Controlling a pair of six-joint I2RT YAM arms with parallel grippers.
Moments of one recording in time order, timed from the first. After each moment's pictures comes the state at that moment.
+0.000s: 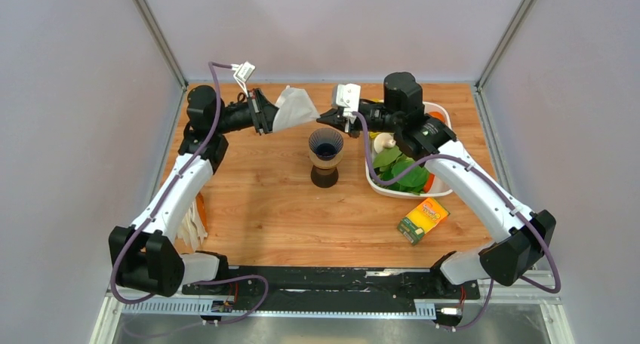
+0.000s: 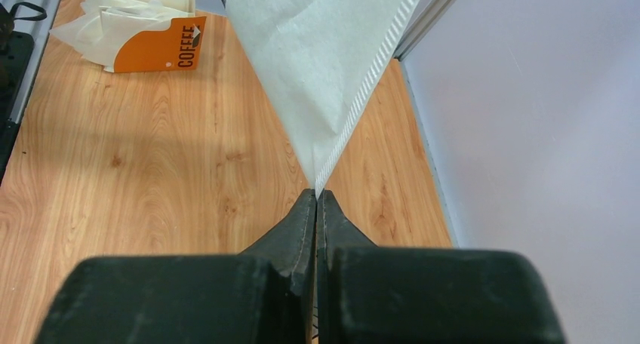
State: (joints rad) left arm -0.19 1.27 1.07 0.30 1.07 -0.90; right arm 0.61 1.41 1.47 -0.25 -0.71 -0.58
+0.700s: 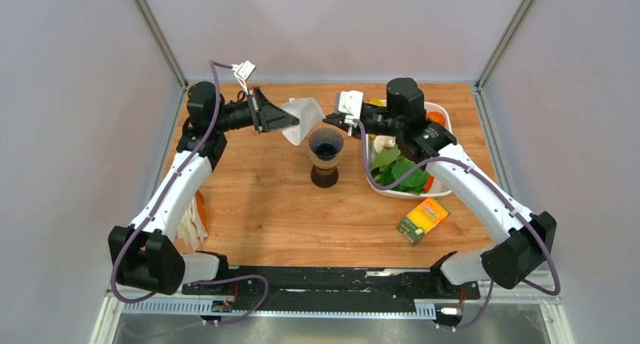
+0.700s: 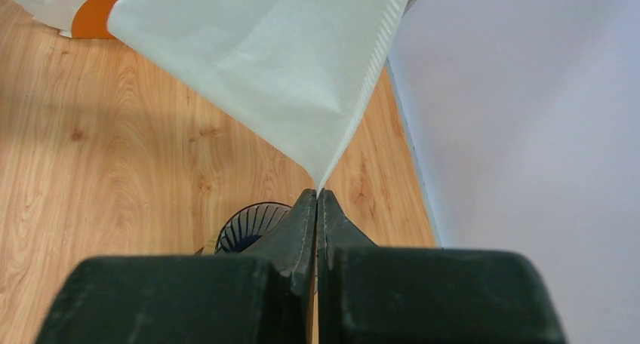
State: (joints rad) left arm -0.18 1.28 1.12 0.15 1.07 -0.88; right arm 0.59 1.39 1.39 -0.22 -0.69 -0.66
